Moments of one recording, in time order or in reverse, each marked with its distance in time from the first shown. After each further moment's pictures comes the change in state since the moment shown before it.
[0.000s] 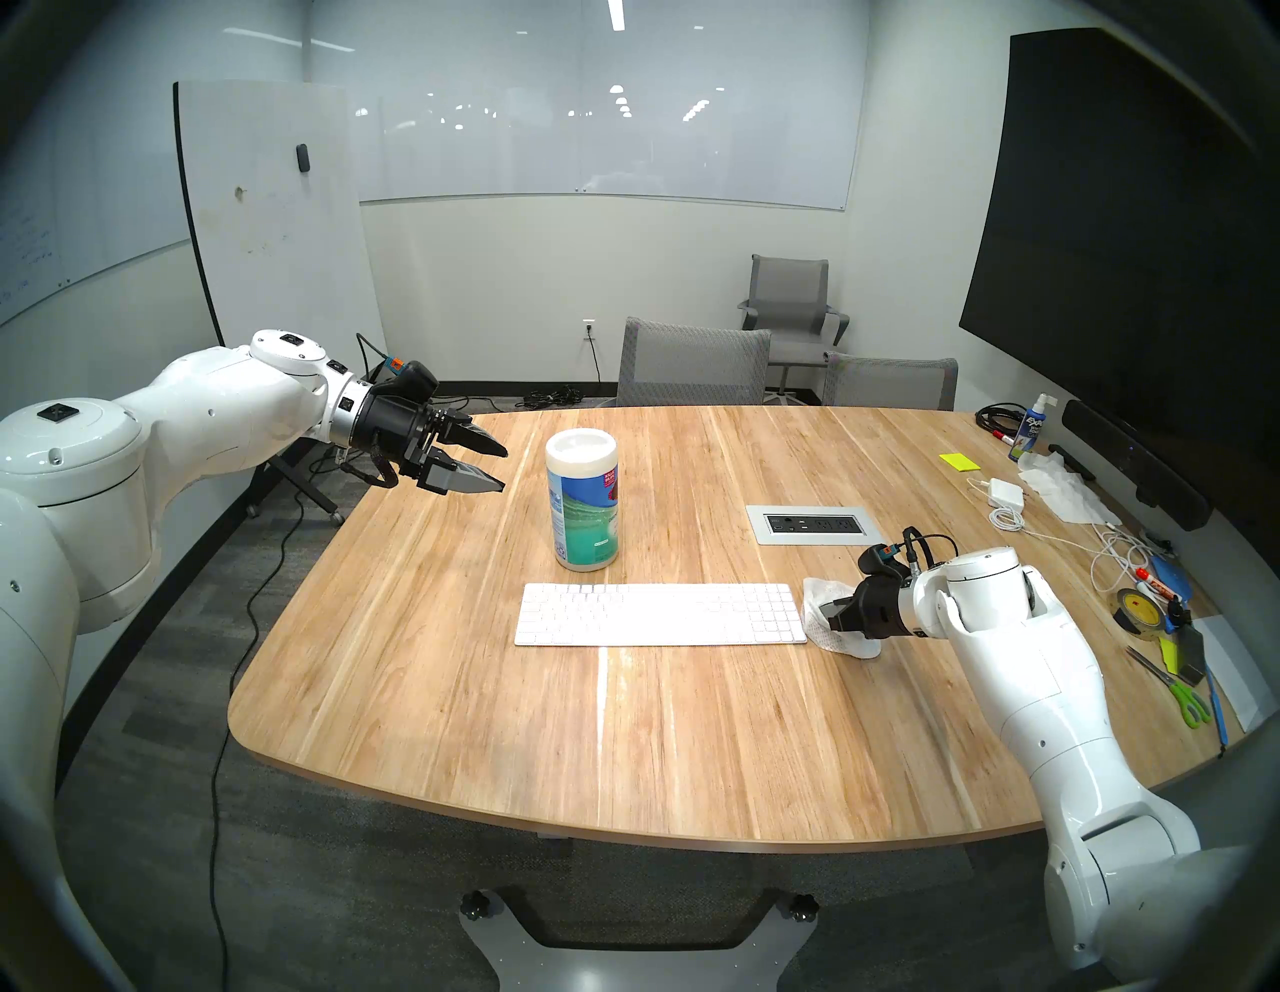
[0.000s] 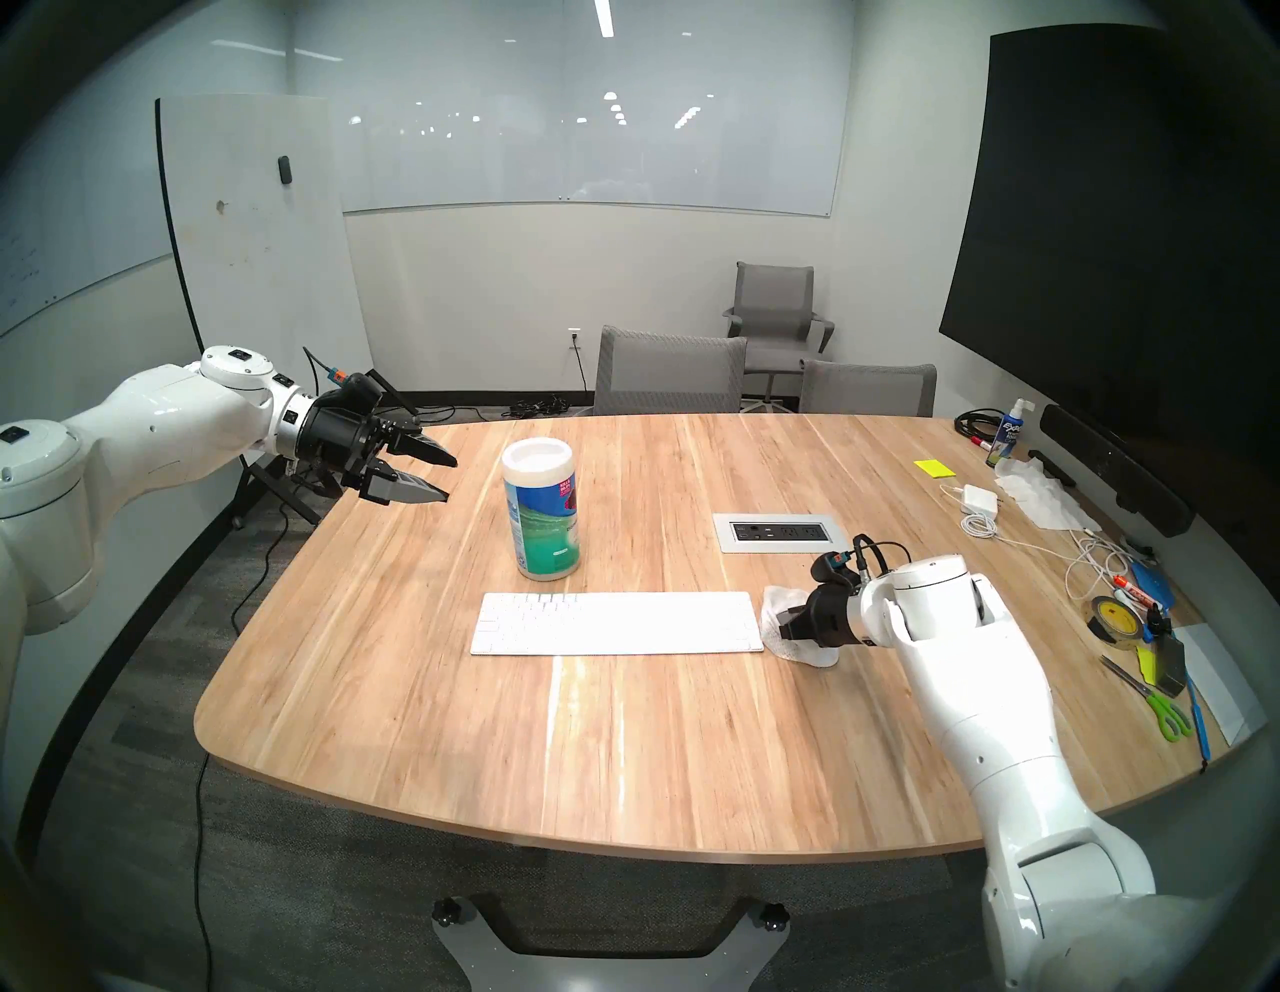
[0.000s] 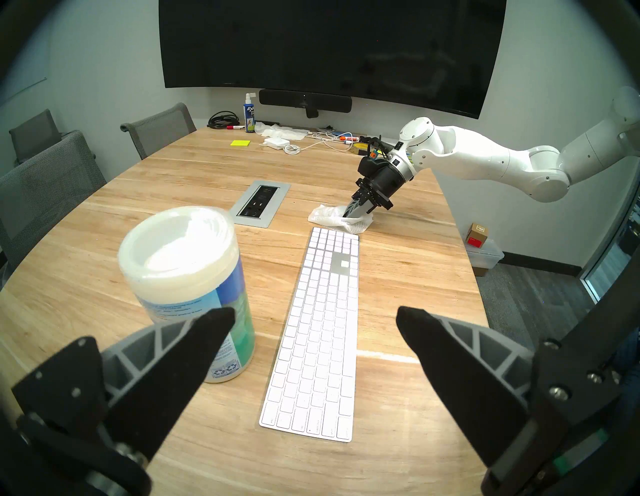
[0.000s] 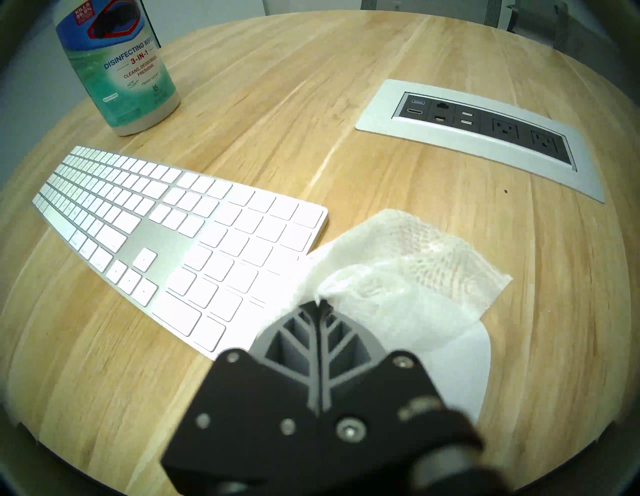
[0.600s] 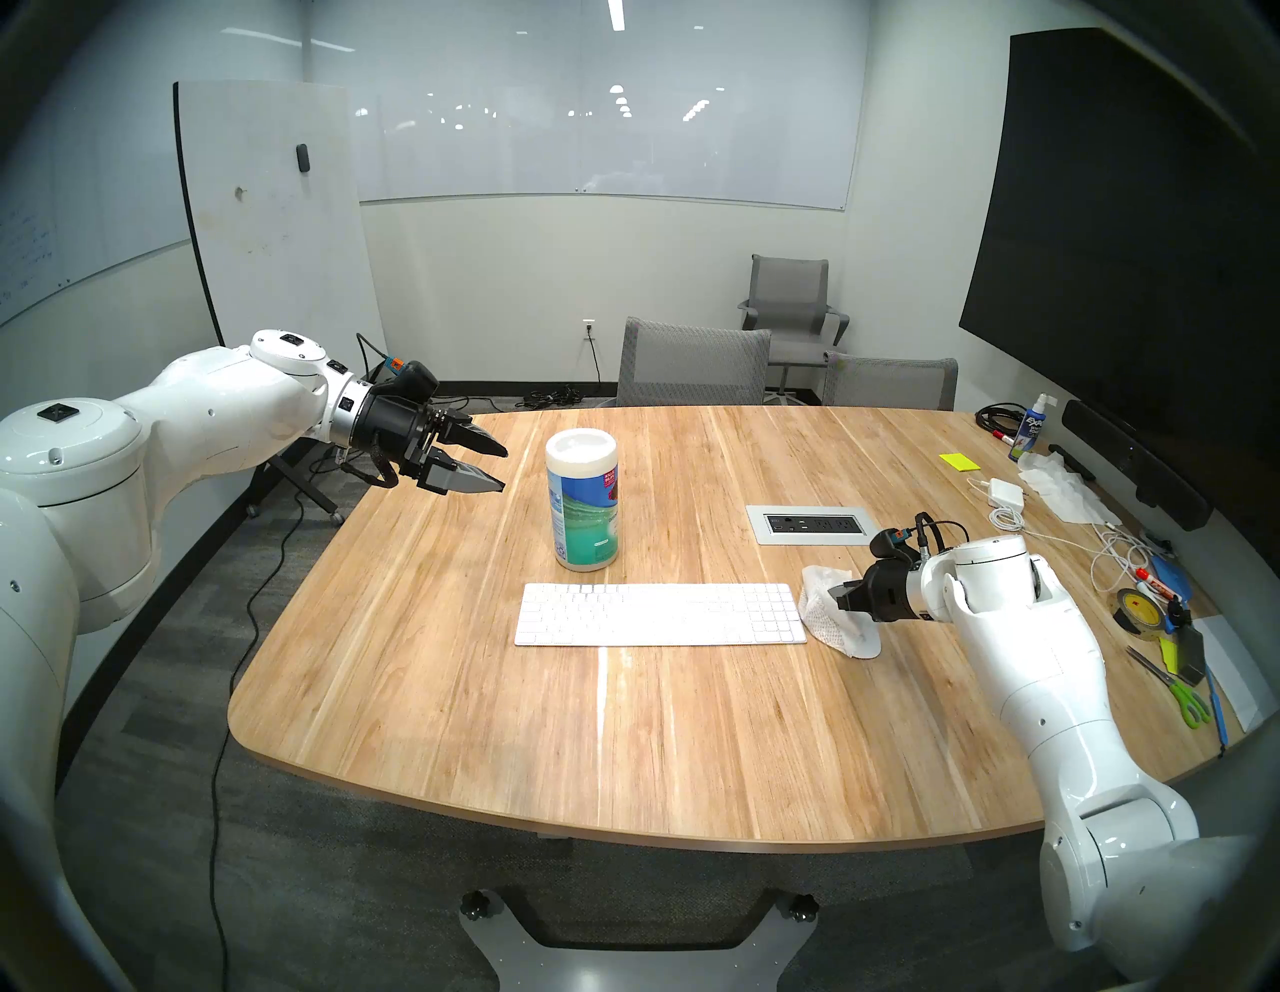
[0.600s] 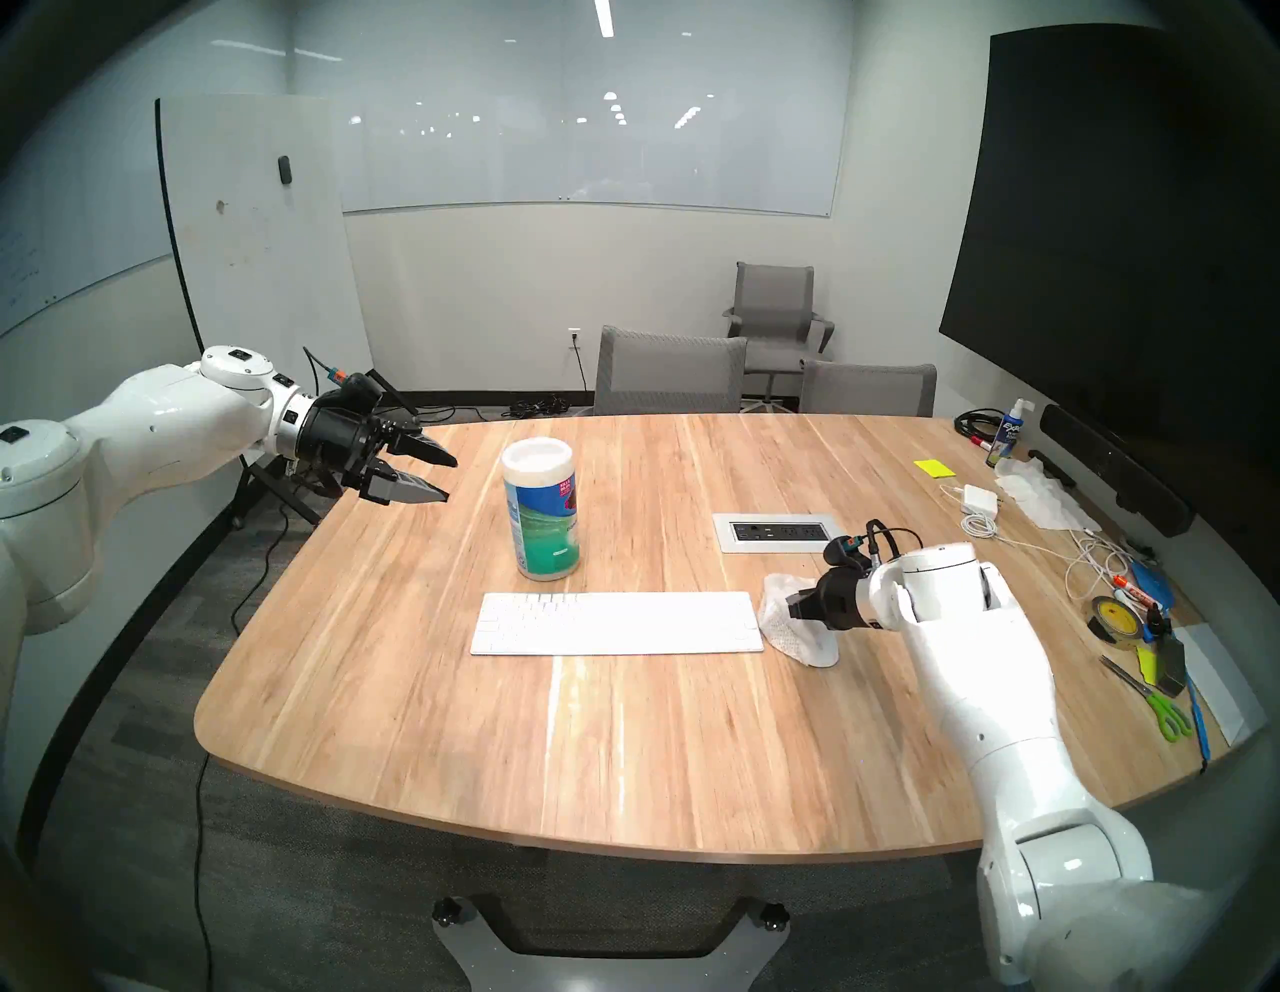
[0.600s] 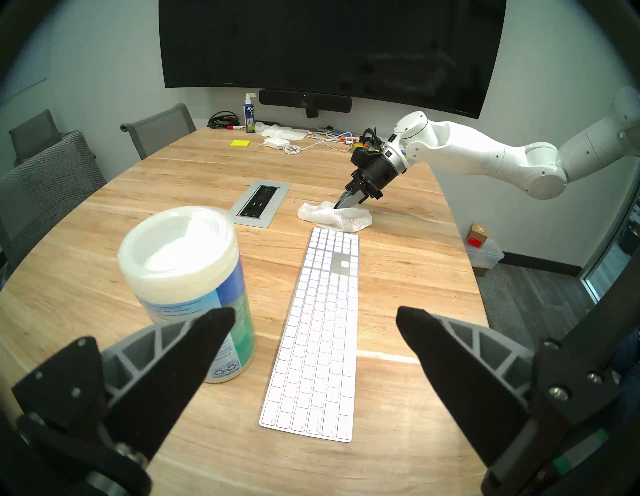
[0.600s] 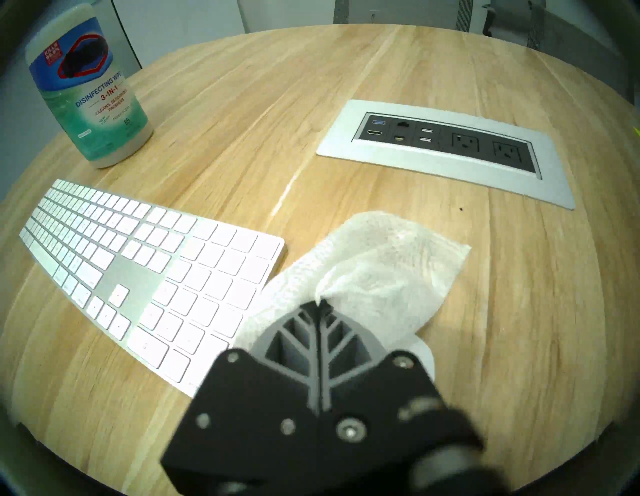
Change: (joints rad) left arm 0.000 0.000 0.000 0.000 0.000 0.000 0.000; right arm 0.072 -0.014 0.037 0.084 0.007 -0.001 -0.030
